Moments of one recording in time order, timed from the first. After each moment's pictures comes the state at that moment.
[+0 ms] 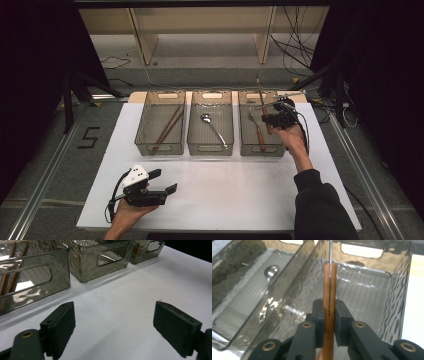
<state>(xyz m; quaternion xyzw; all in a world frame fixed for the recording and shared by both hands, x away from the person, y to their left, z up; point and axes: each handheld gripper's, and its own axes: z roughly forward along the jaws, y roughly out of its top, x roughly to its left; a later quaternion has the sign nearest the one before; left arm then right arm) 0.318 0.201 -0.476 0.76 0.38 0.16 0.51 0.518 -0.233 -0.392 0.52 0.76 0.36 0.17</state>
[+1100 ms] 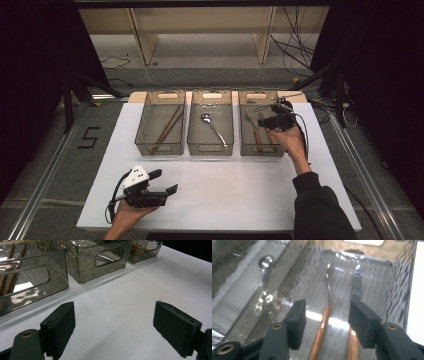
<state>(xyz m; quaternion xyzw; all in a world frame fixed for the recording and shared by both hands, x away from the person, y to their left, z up) 0.316 0.199 -0.477 0.76 0.38 0.16 0.51 0.517 -0.228 -0.397 0.54 0.76 0.33 0.16</state>
